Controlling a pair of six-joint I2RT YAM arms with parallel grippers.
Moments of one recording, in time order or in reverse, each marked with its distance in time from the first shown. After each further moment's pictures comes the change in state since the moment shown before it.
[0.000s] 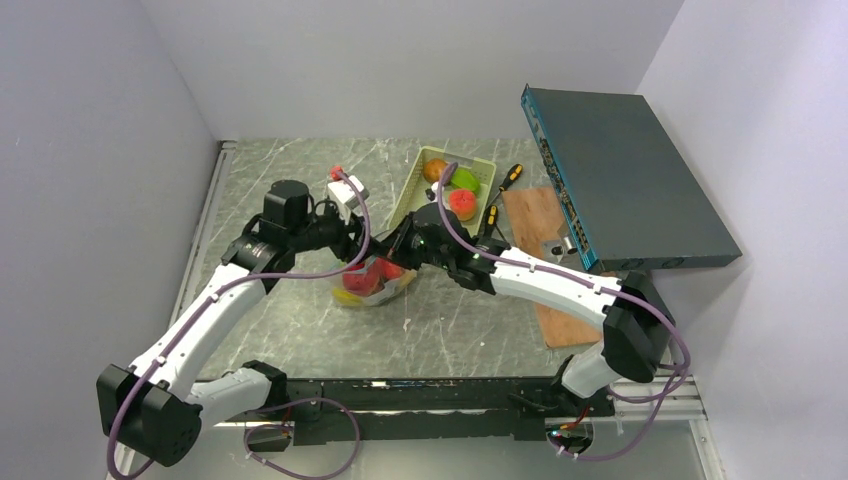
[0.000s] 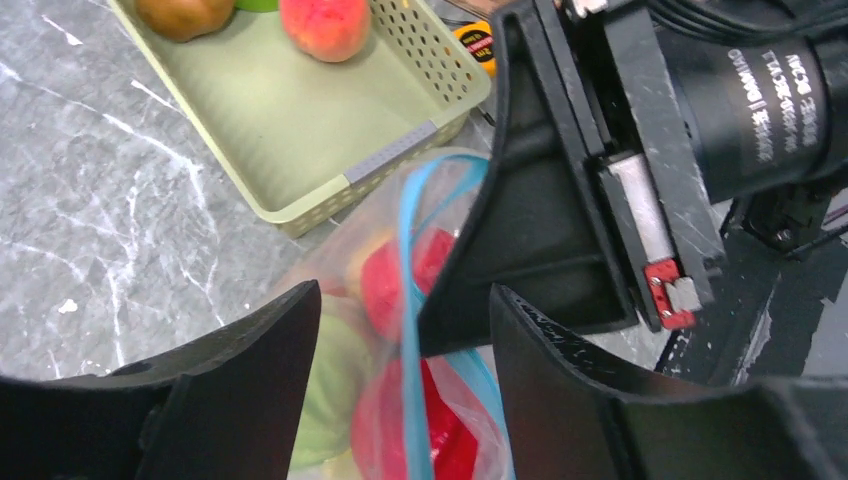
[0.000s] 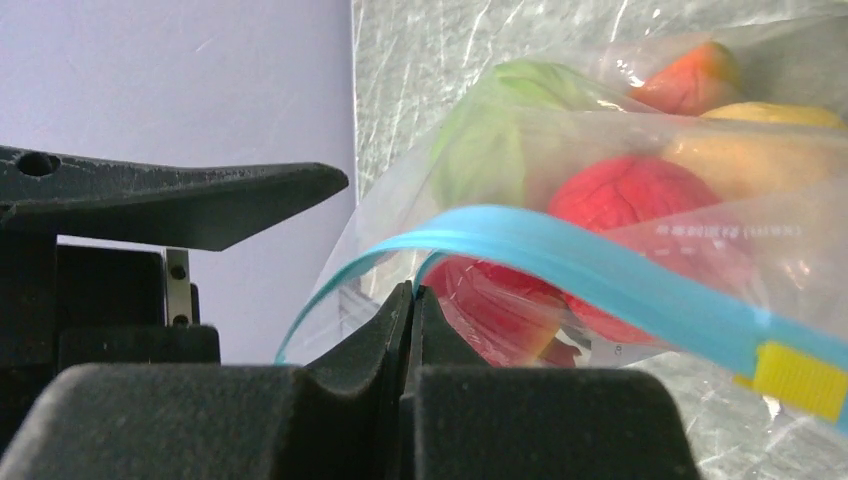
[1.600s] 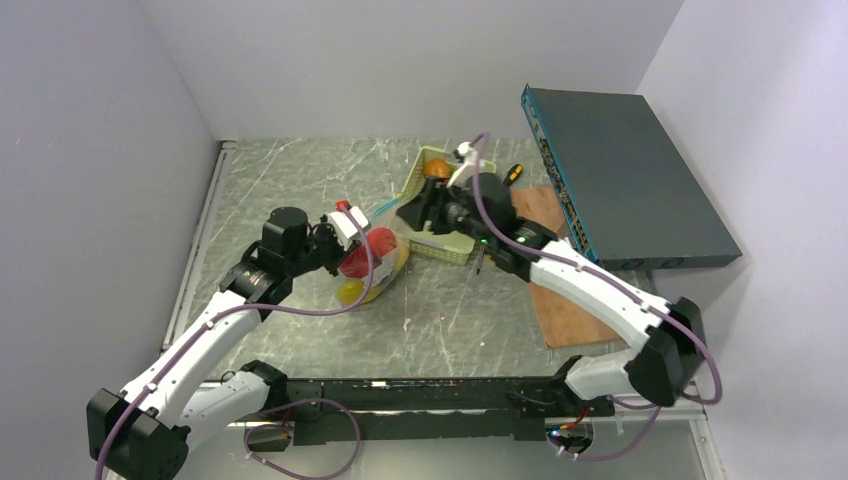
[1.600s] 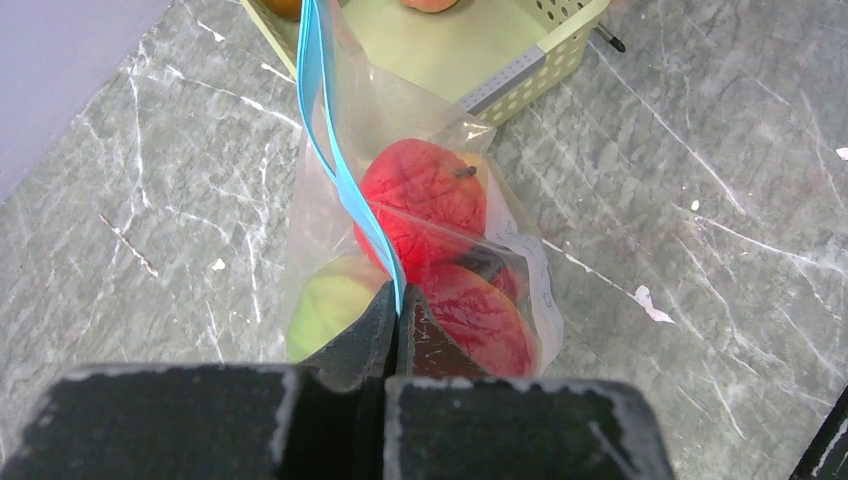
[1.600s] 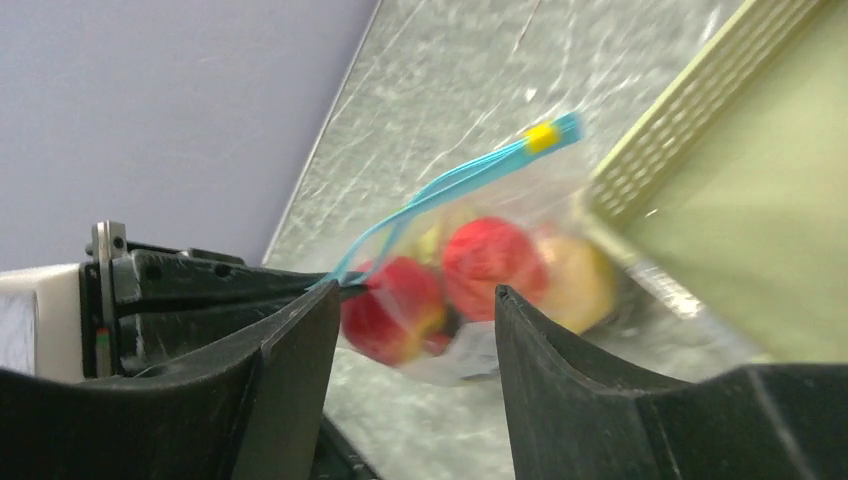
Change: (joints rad) left arm -0.055 -0.140 -0.180 0.061 -0.217 0.251; right arm -0.134 -0.116 0.063 -0.032 -0.038 -0.471
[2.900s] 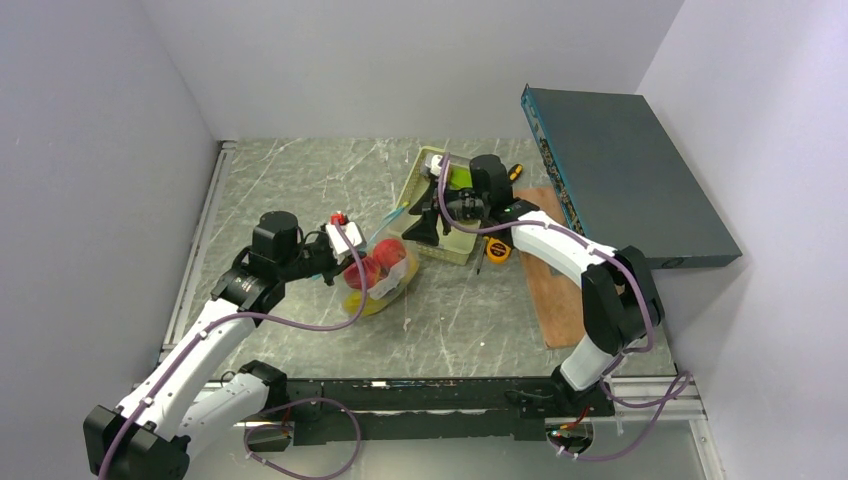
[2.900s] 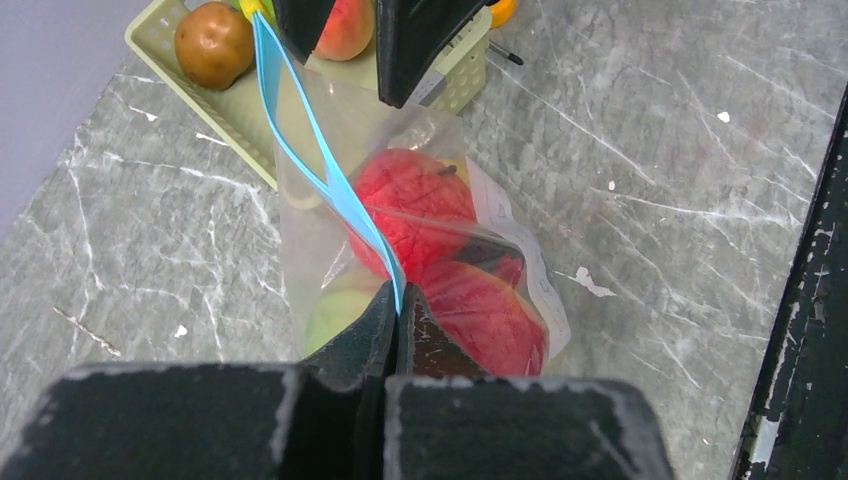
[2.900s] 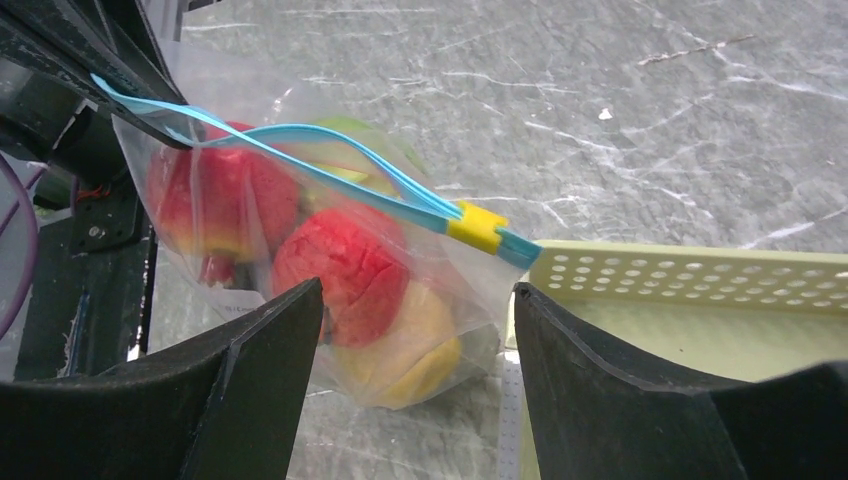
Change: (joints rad) left arm 0.045 -0.058 -0.023 -0.035 0.247 0.104; right arm -0.289 0.252 -0.028 0.201 -0.885 -0.883
